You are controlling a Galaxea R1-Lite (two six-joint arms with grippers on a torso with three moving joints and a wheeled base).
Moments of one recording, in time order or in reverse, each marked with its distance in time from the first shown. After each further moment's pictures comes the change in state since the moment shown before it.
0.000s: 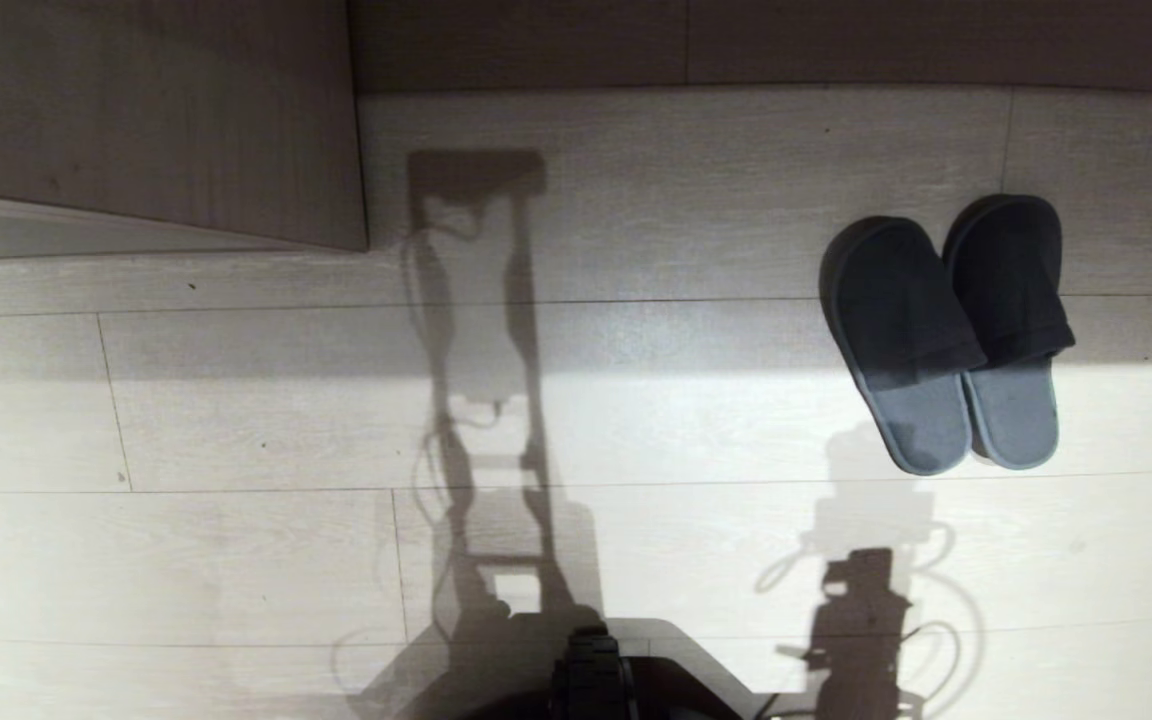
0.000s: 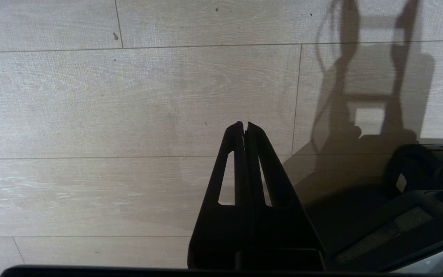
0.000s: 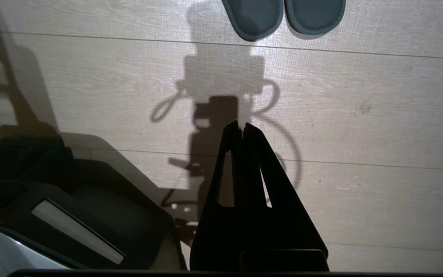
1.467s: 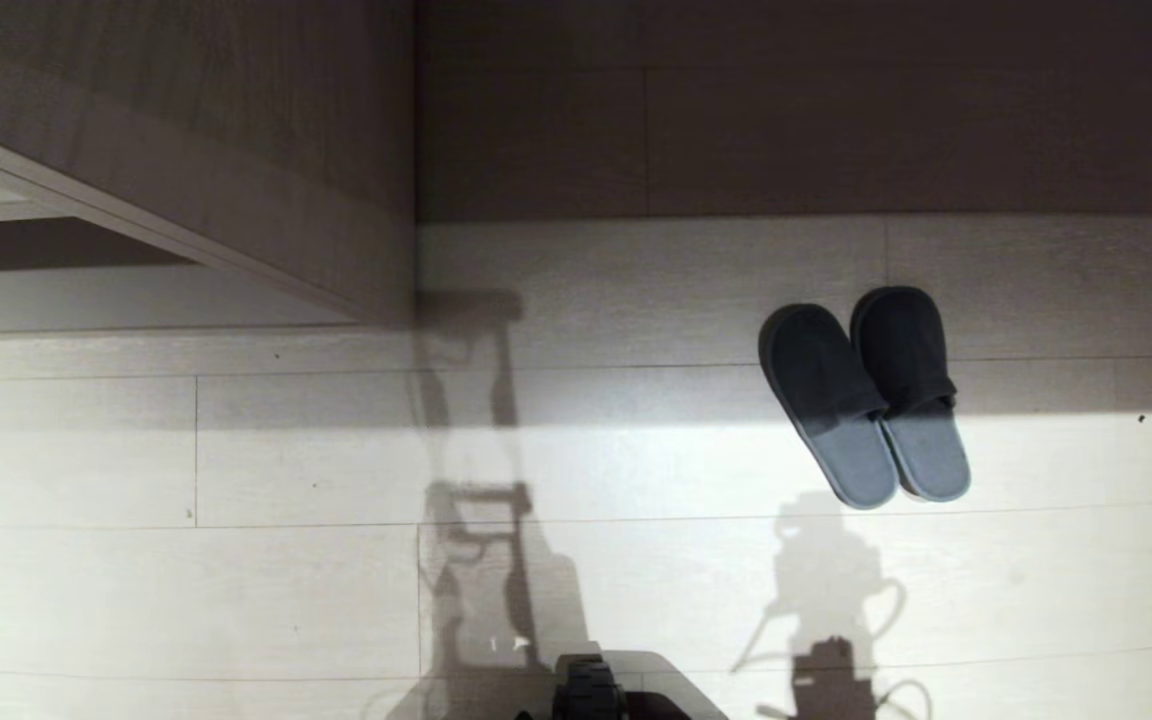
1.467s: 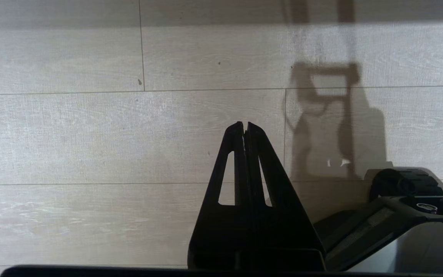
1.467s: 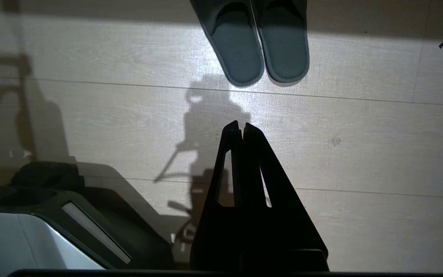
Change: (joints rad) left arm 0.000 0.000 0.000 0.001 0.000 -0.002; right arm -0.001 -0.008 0.003 0.000 0.002 -0.012
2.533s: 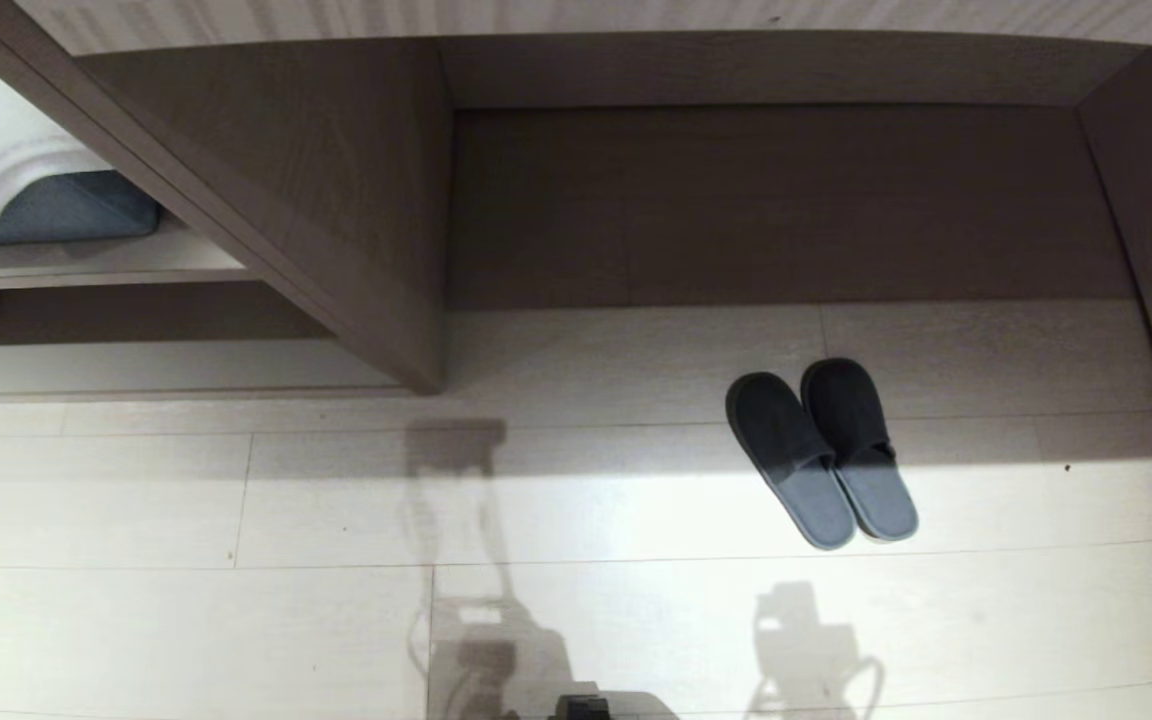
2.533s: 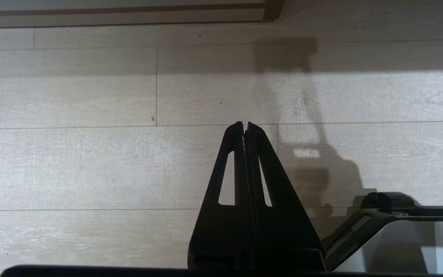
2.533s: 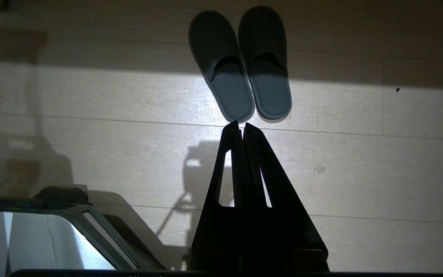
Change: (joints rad) left arm 0.000 0.000 0.000 0.000 0.000 0.000; right arm 0.000 0.001 0.000 0.000 0.000 0.001
